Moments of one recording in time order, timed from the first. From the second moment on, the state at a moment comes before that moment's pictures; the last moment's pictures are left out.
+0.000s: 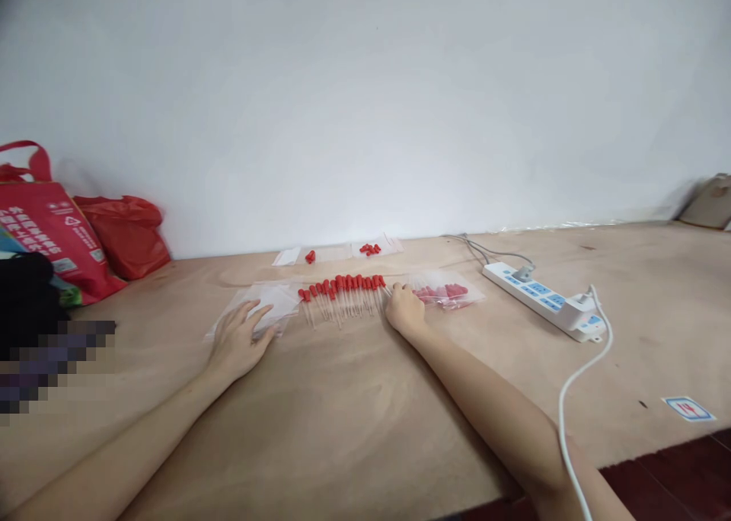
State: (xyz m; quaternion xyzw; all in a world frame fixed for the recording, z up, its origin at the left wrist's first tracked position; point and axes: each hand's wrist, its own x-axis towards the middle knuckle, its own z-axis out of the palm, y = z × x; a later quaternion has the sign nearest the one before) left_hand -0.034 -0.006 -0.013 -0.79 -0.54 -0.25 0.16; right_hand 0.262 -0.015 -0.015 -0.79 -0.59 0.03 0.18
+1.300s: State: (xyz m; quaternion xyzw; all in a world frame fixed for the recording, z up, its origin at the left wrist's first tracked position) left_hand -0.010 -0.062 -0.004 -0.93 -0.34 -0.09 -0.14; right_hand 0.249 -0.055 -0.017 -0.51 -0.74 0.11 0.43
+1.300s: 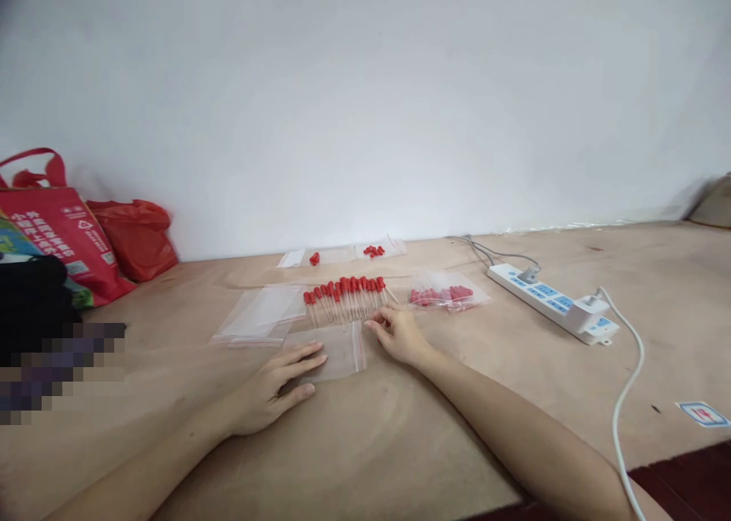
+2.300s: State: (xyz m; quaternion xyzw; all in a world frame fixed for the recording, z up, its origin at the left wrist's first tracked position) left_hand -0.010 -0.064 -0.005 -0.93 -0.33 -0.09 -0.14; right_hand 0.273 -0.058 0.004 -0.41 -0.90 0.02 0.15
